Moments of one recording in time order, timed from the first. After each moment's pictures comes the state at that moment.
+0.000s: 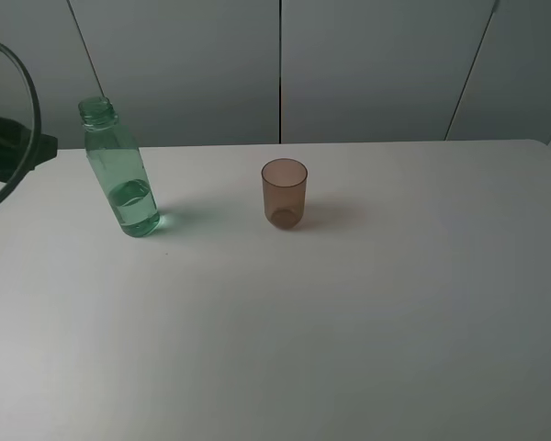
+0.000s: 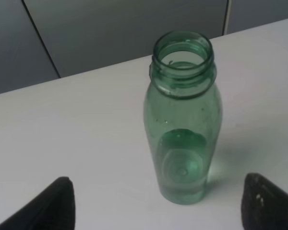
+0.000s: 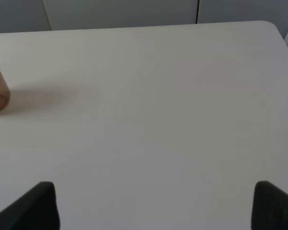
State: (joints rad) left arm -0.18 1.12 -0.50 -0.08 -0.04 0.17; right arm -0.03 0.00 -0.50 0.02 1.11 0.01
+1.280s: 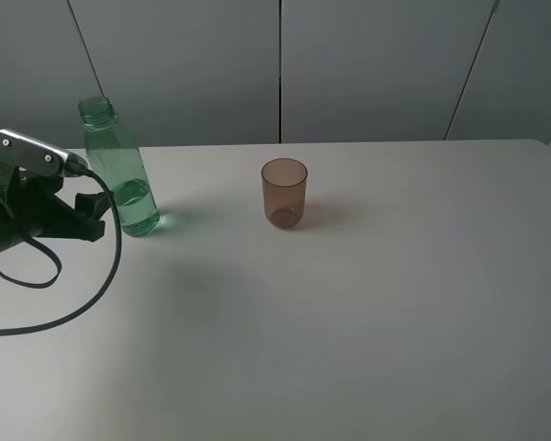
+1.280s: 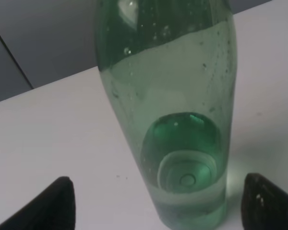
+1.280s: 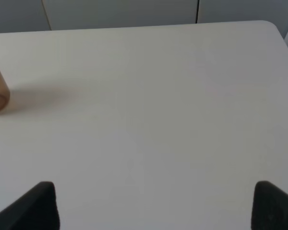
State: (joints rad) left arm -0.18 1.69 -0.34 0.06 -0.88 0.17; right arm -0.03 0.00 -0.50 0.02 1.11 0.01
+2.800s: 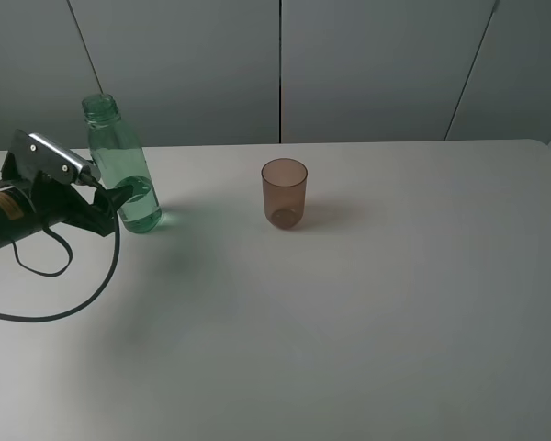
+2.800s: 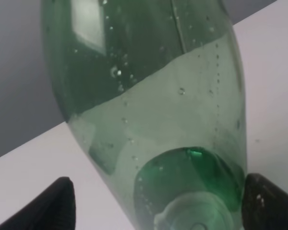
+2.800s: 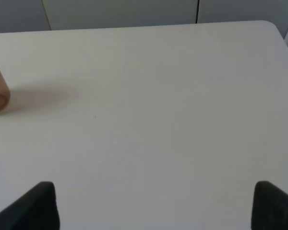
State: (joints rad) left arm -0.01 1.97 -0.51 0.45 -1.09 0.14; right arm -0.03 0.00 -0.50 0.02 1.11 0.01
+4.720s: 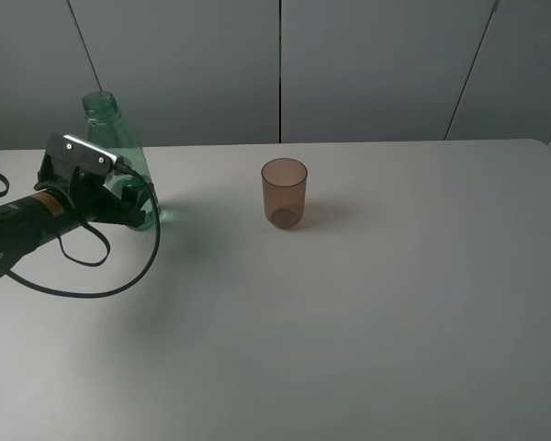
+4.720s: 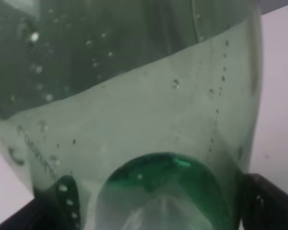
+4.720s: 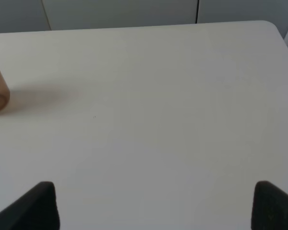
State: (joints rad) left arm -0.16 2.06 -0.61 0.20 -1.05 0.11; right arm -0.03 0.00 -0.50 0.02 1.11 0.01
